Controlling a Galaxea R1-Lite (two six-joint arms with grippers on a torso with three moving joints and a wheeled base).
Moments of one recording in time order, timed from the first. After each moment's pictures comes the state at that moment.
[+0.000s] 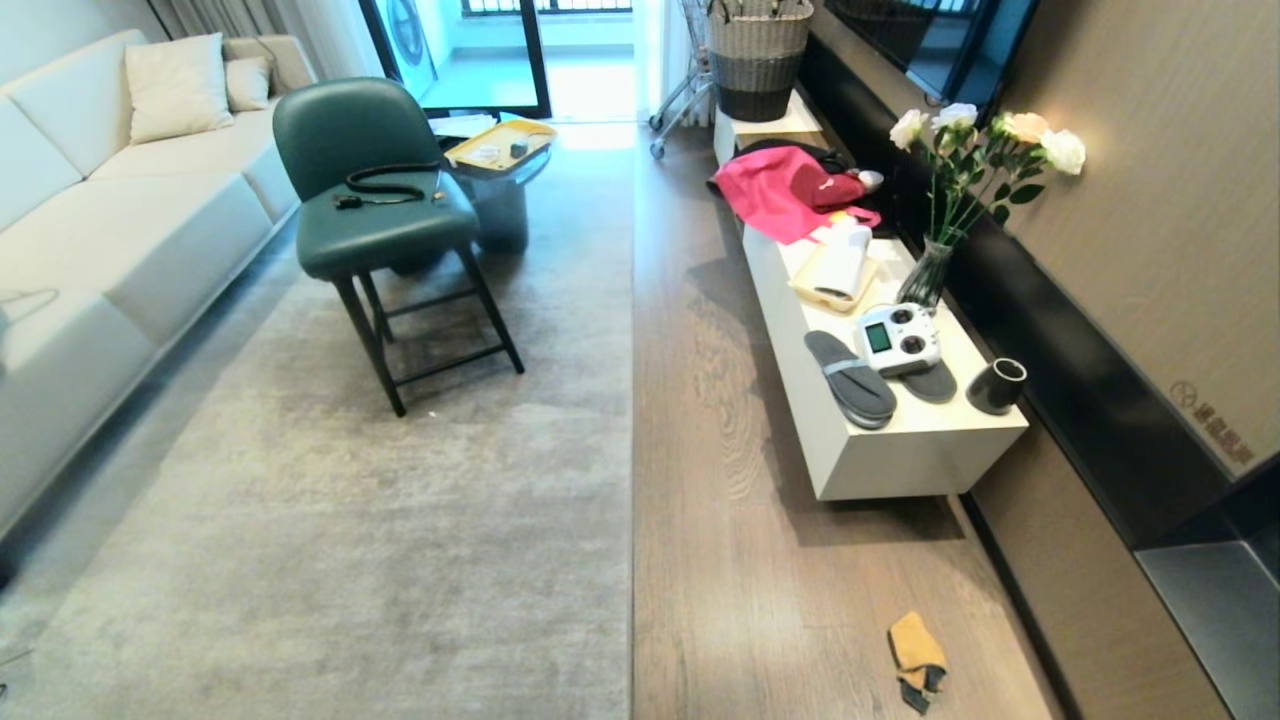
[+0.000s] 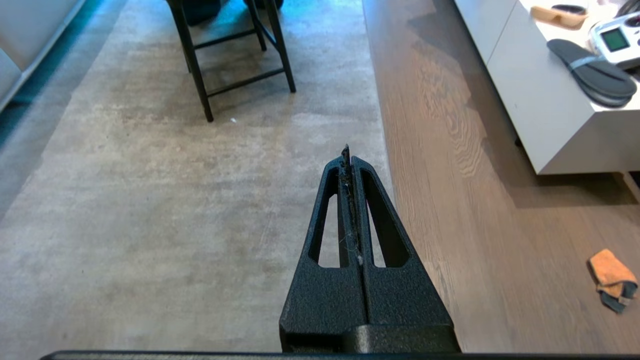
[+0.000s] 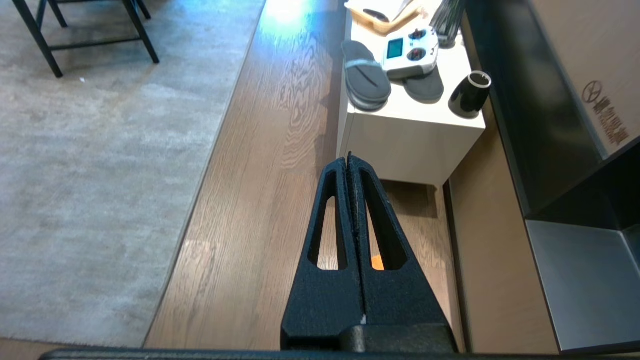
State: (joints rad) left arm 0.00 0.00 0.00 0.00 0.00 0.00; right arm 0.01 0.00 0.00 0.01 0.07 -0.14
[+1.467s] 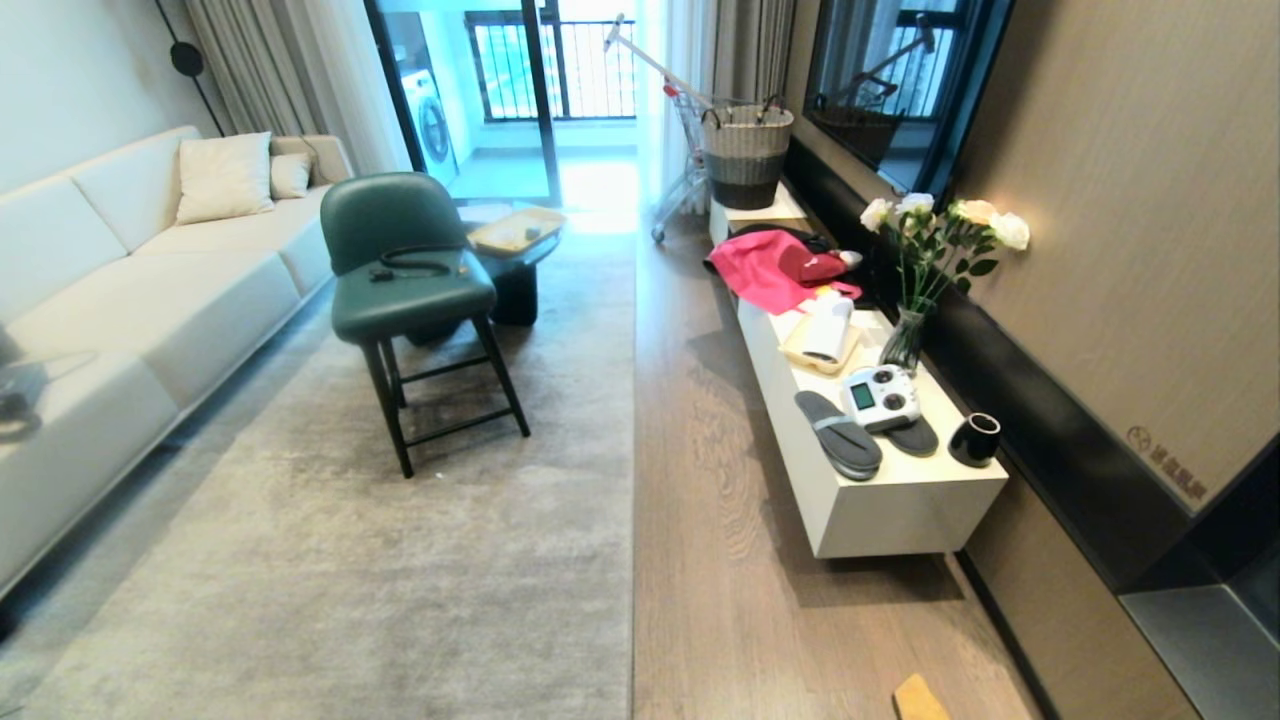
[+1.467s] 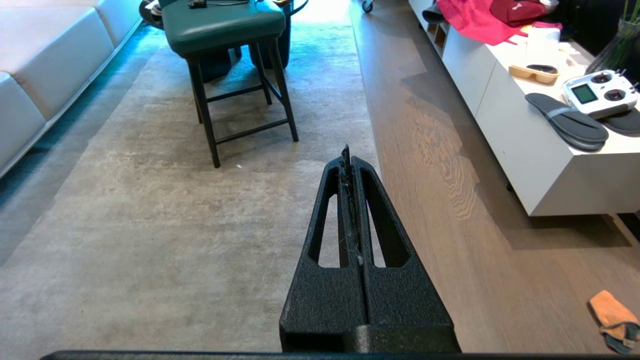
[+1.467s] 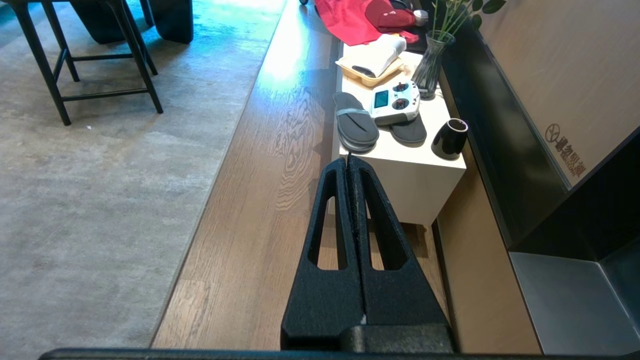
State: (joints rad) left arm 0.00 0.00 0.00 0.00 0.00 0.00; right arm 0.01 0.00 0.00 0.01 0.07 -0.13
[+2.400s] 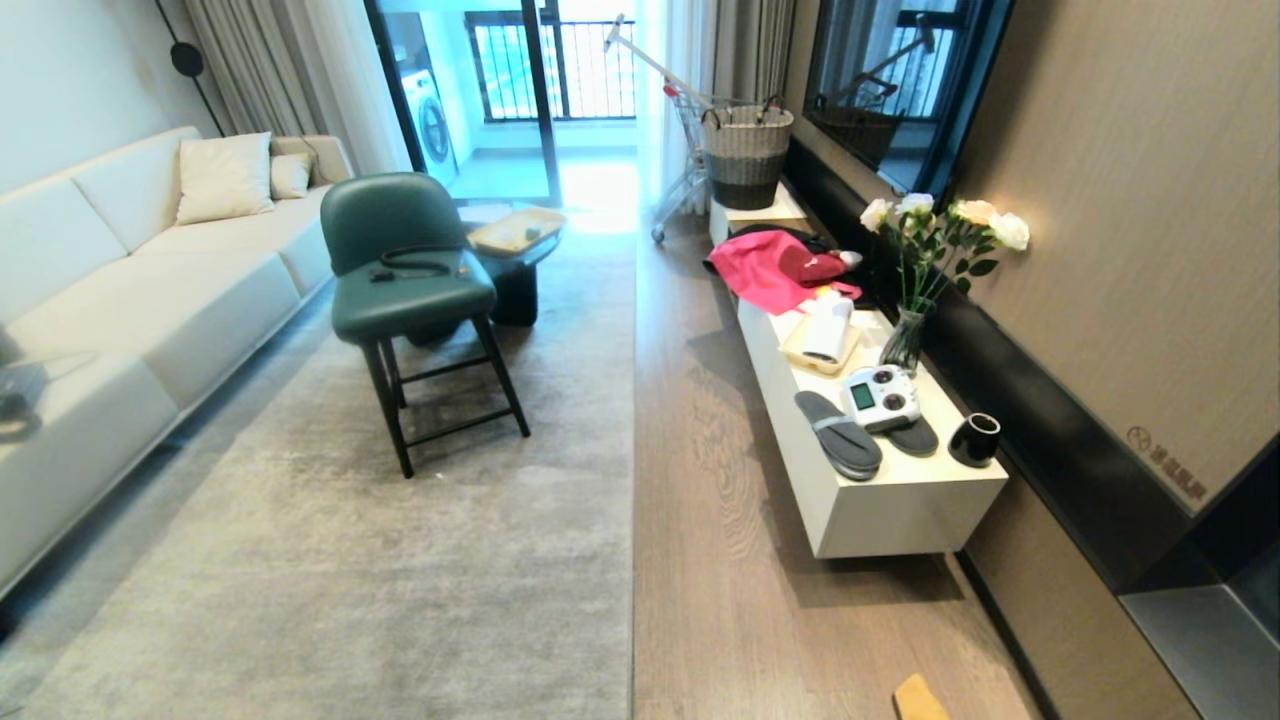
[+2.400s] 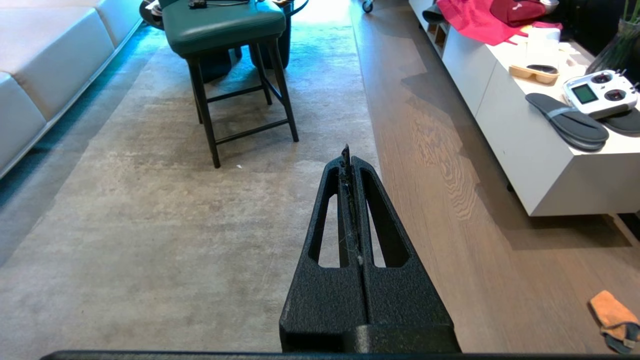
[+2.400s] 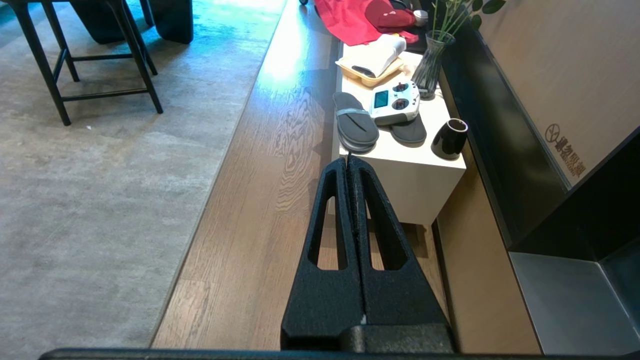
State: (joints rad) left arm 0.00 0.00 0.00 0.00 0.00 0.00; right arm 0.01 0.00 0.00 0.01 0.07 -0.14
